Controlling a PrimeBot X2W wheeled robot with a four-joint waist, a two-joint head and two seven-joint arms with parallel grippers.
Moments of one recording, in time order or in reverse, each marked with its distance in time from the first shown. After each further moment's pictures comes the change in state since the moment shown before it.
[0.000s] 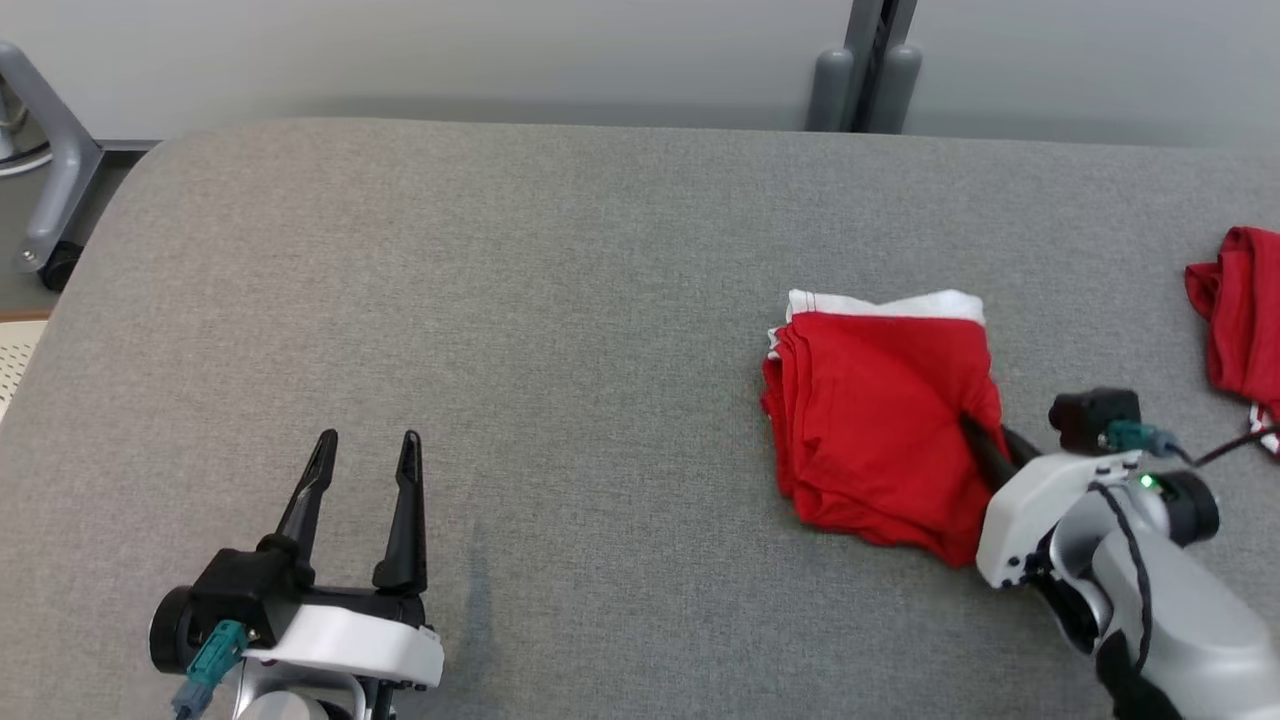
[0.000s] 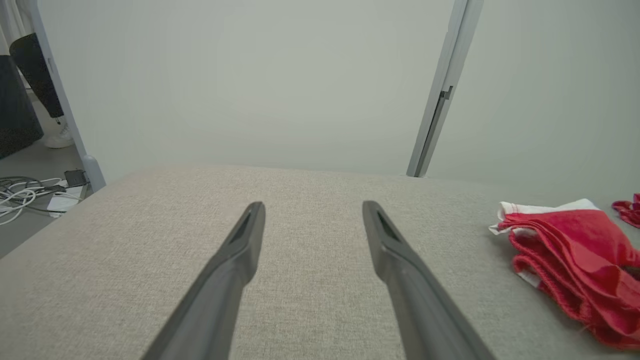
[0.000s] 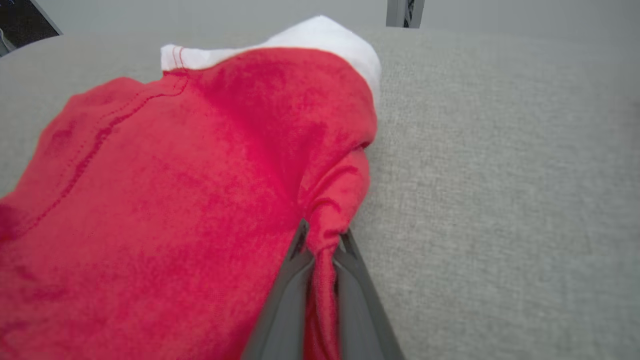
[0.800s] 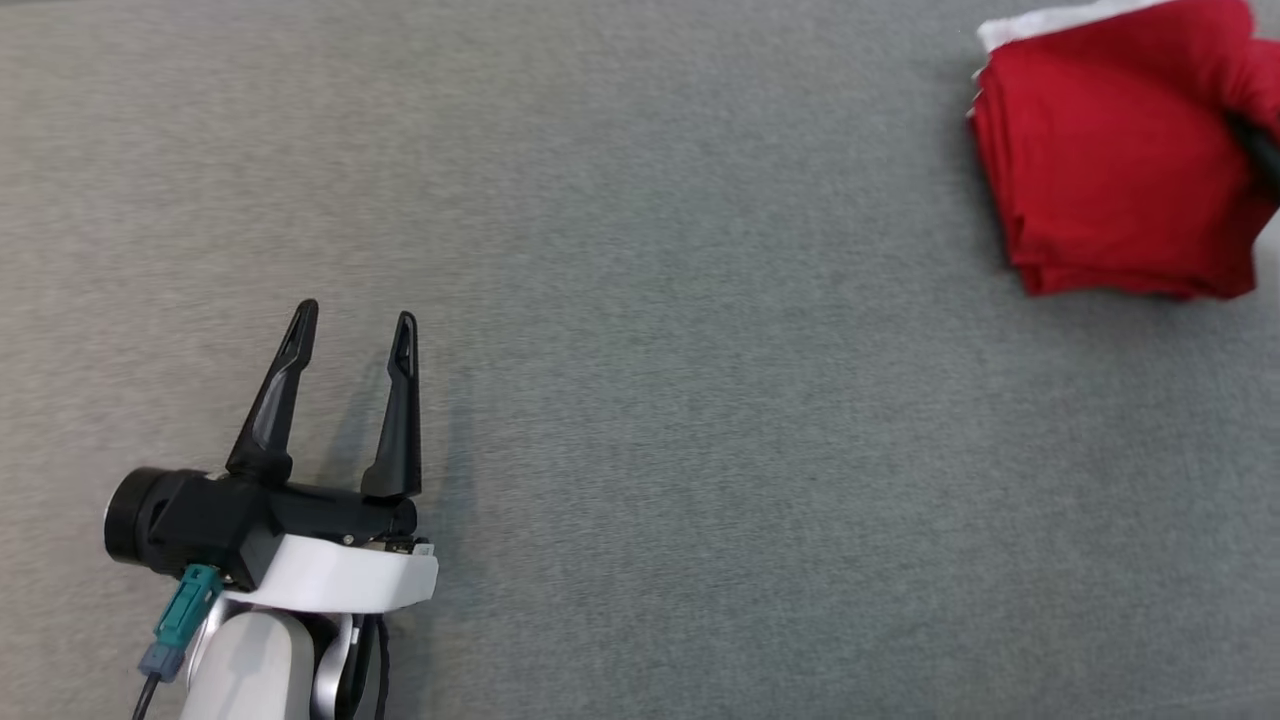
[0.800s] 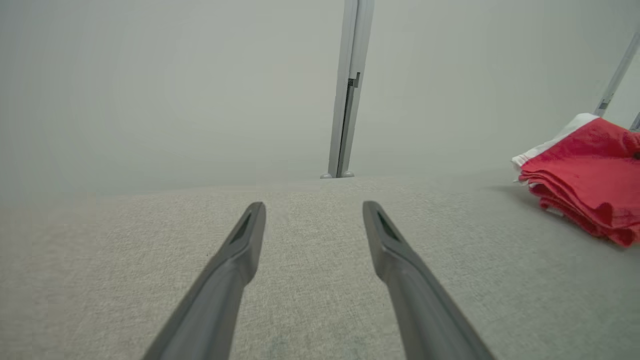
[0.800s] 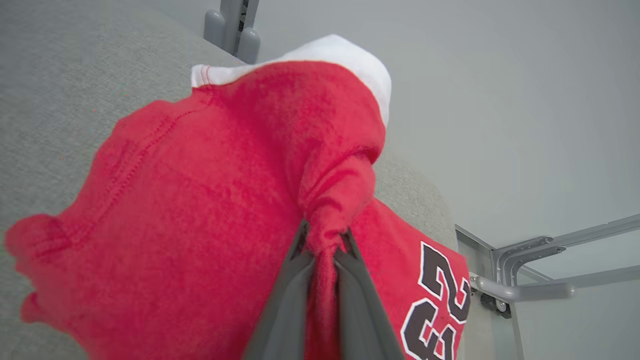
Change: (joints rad) left arm -0.102 -0.001 0.016 -0.161 0.103 -0.028 0.000; right arm -0.453 -0.476 0.394 -0.179 0.049 -0.001 0.106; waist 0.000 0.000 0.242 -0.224
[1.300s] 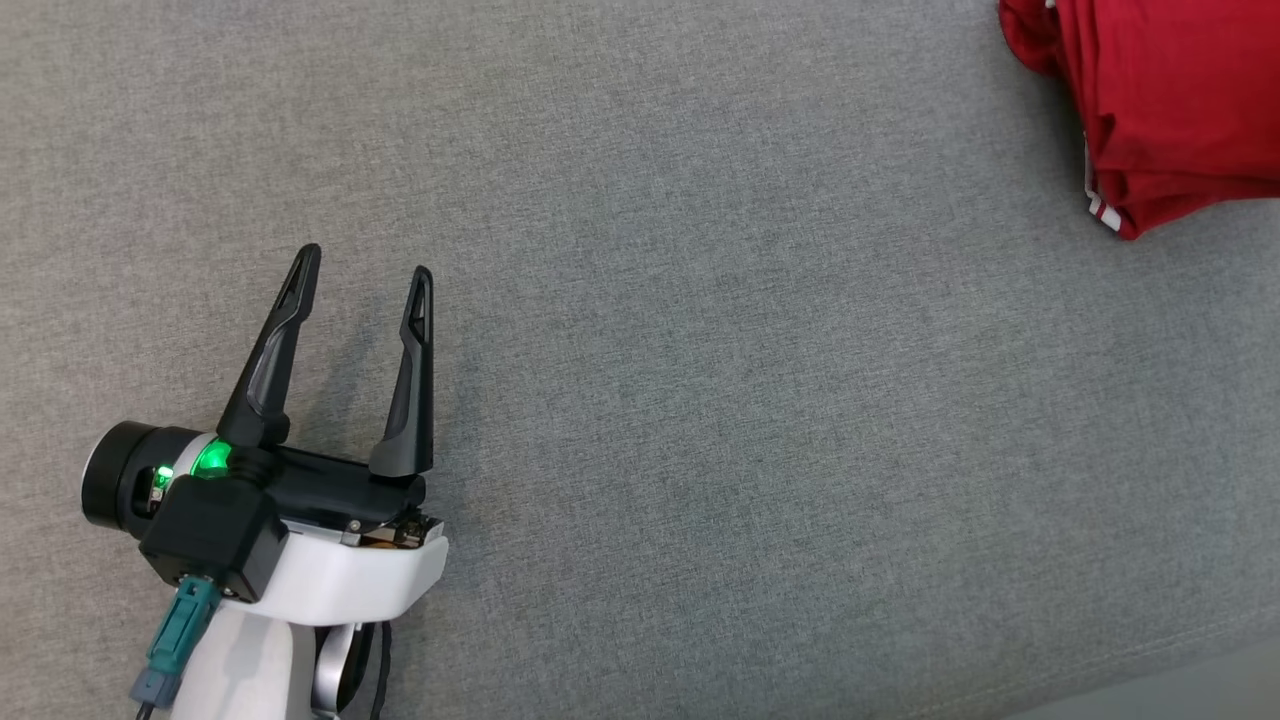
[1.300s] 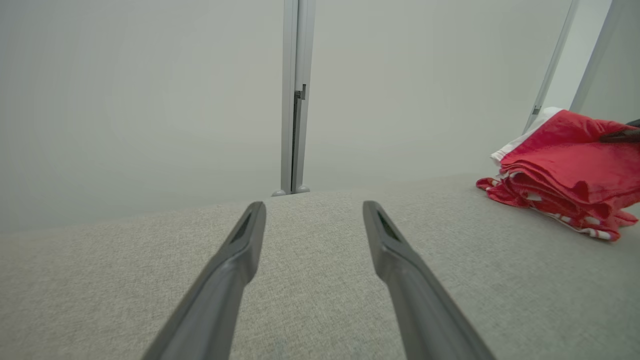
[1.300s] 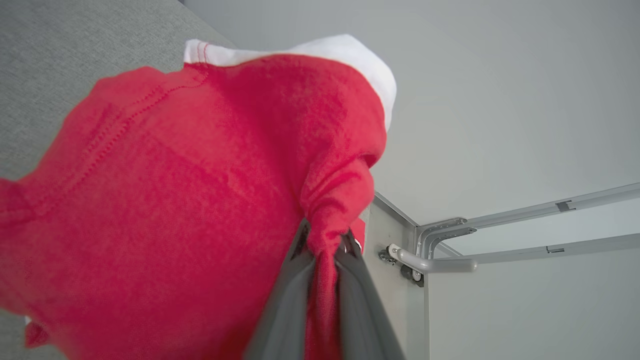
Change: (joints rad) left arm -0.019 0.009 -0.031 -0.137 0.060 -0.008 0.000; right arm -0.194 -0.087 0.155 0.026 -0.021 0.000 -0.012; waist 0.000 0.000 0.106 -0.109
